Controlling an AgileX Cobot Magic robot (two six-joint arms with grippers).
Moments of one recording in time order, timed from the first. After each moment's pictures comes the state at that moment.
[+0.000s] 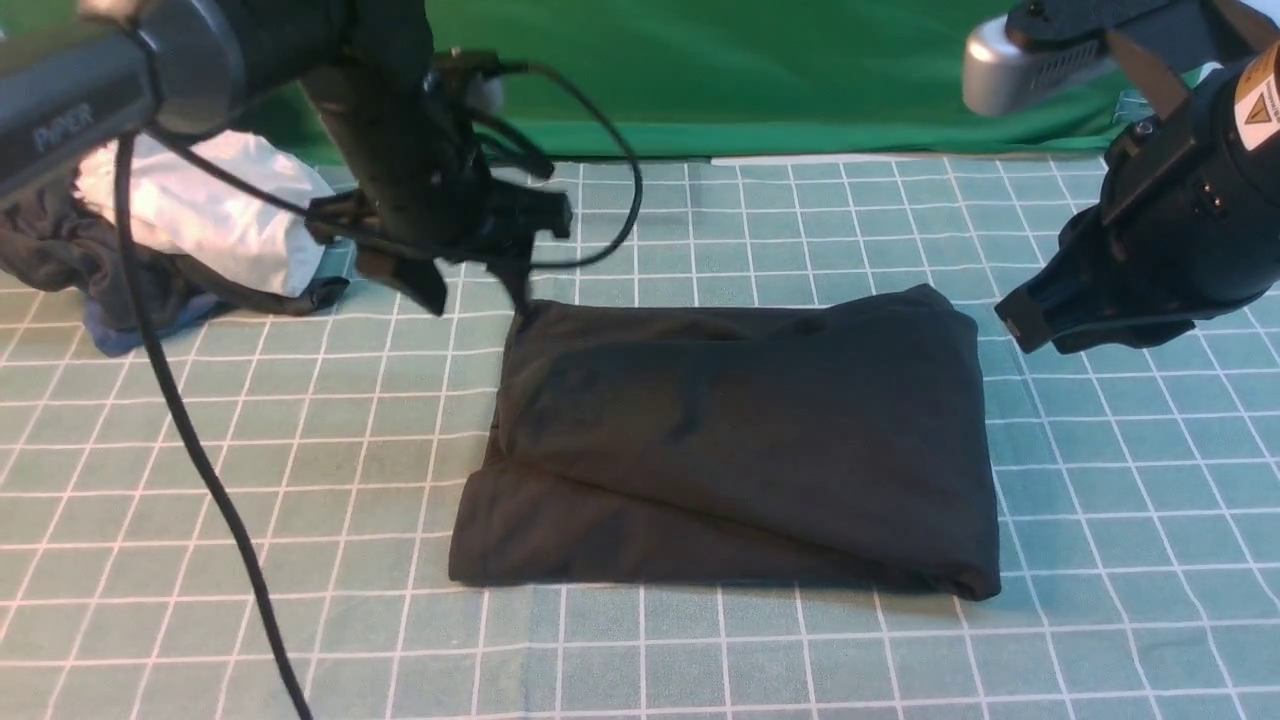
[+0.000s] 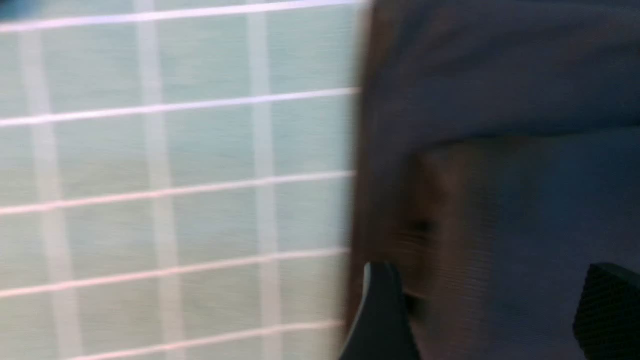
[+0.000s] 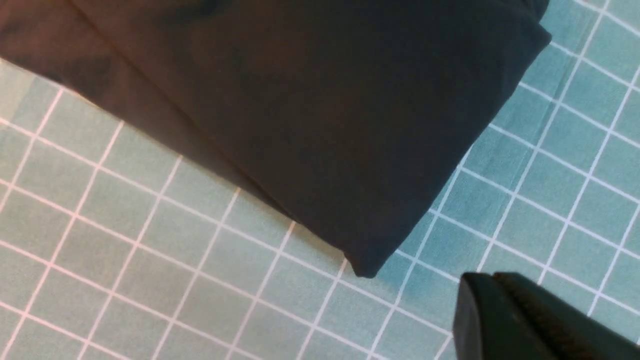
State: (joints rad) right arm 0.59 1.40 -1.37 -0.05 1.22 0.07; left arm -0.27 1.96 -1.71 -0.14 1.14 -0.19
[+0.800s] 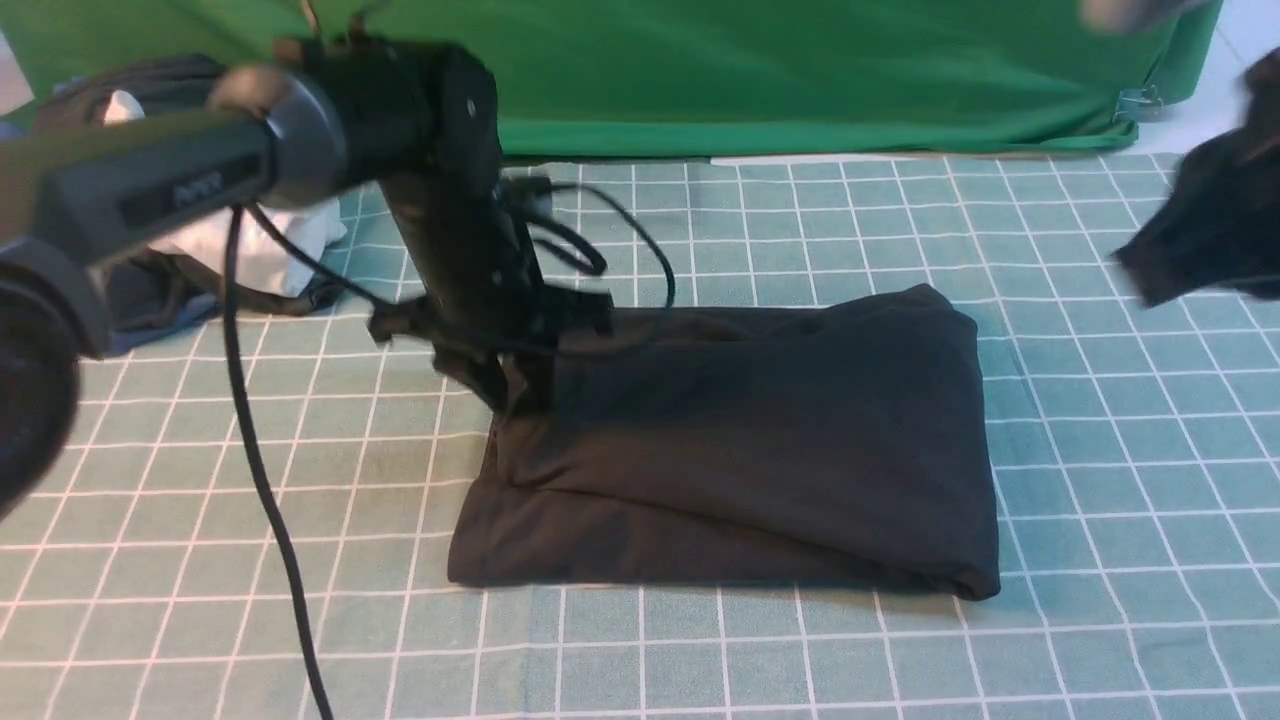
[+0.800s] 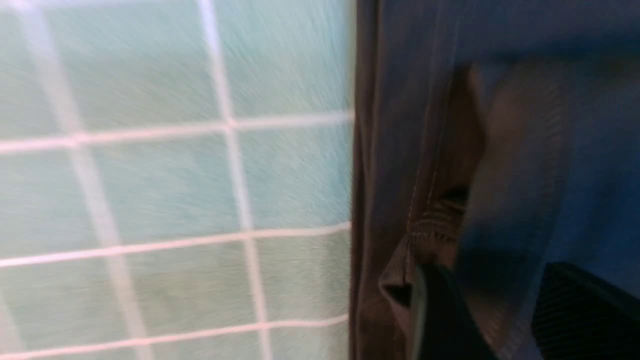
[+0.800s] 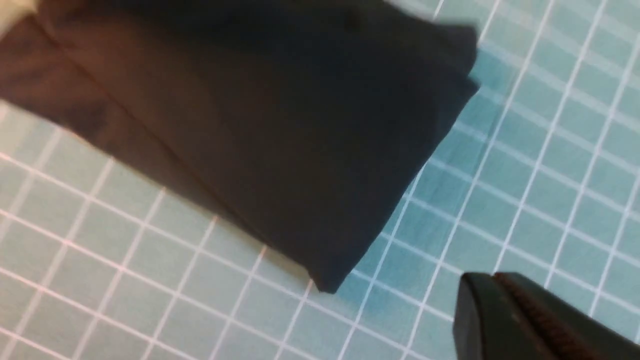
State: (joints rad) right arm 0.59 1.18 -1.37 -0.10 1.22 0.07; left arm -0.31 2.04 -1.67 -0.09 1.14 -0.24
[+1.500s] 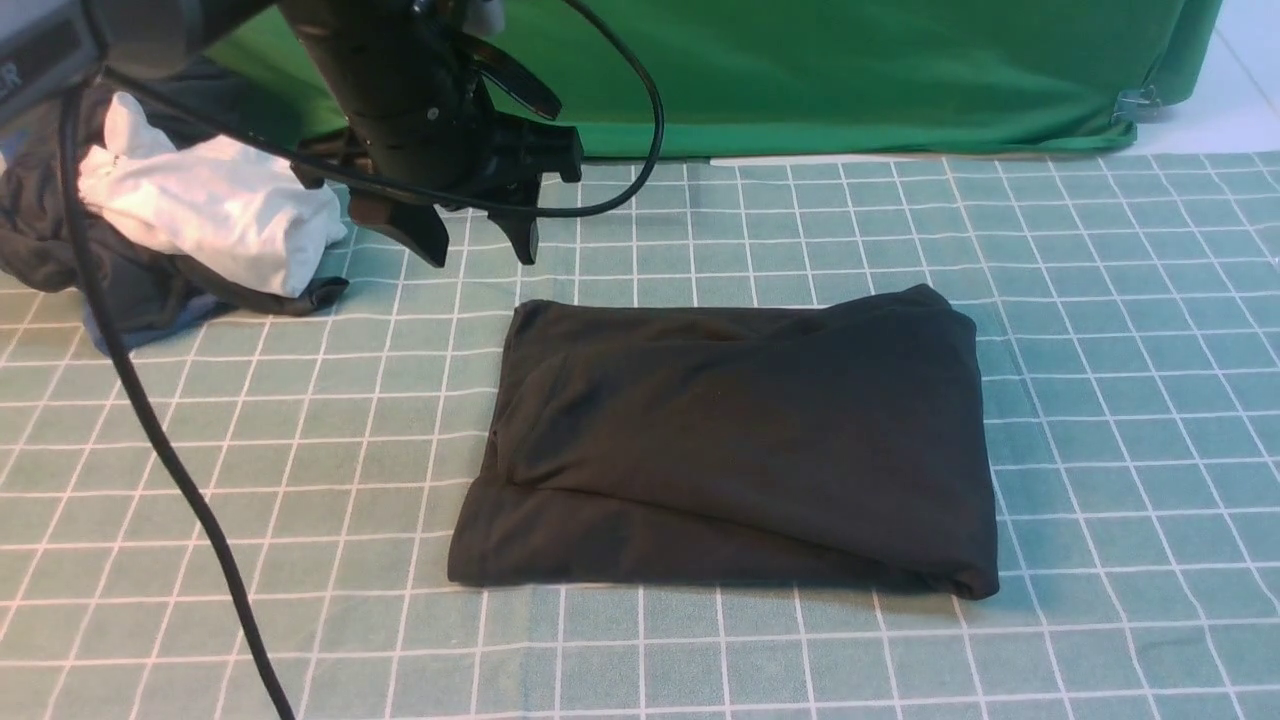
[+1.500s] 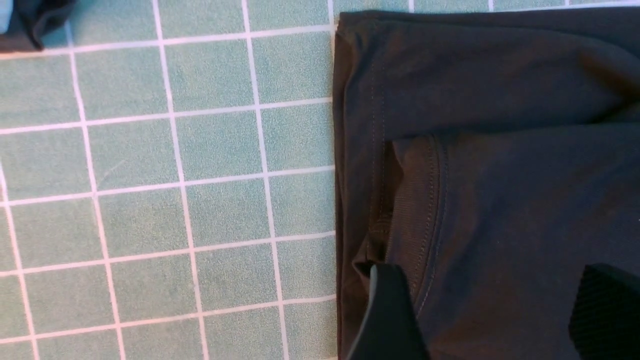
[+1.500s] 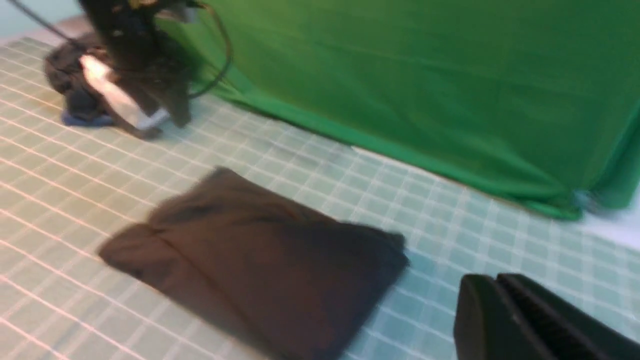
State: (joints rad) right arm 0.59 0.27 -0.95 -0.05 0.98 -0.03; left arm -0.31 1.90 -1.77 -0.04 1.22 -0.25
